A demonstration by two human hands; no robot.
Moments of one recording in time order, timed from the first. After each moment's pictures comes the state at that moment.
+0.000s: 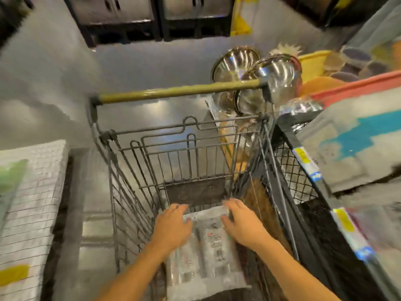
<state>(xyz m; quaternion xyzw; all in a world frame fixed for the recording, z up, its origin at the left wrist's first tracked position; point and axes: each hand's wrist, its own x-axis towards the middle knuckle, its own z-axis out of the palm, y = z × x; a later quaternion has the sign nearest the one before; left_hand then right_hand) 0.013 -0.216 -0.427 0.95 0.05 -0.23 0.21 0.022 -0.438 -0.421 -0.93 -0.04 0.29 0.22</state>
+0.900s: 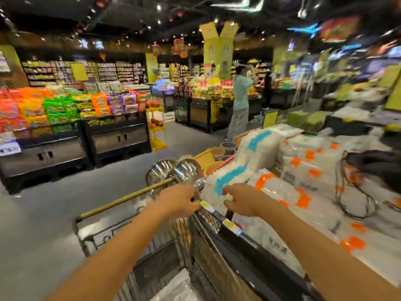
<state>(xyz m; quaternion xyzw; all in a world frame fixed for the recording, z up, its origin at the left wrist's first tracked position) -0.085 -0.300 0.010 0.93 -0.36 -0.06 0.08 -0.170 -0.499 0.004 -0.99 0.07 0.05 0.09</state>
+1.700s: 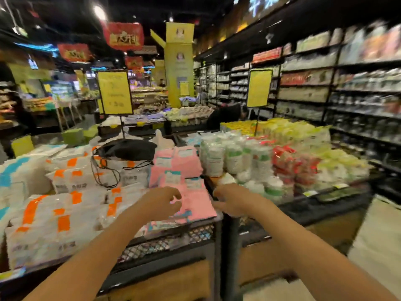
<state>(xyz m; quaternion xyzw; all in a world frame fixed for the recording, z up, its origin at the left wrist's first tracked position) -0.555 -0.445 0.039 0.61 -0.78 -0.07 0.05 -0.795 -0.454 0.034 -0.81 0.58 -0.02 0.11</state>
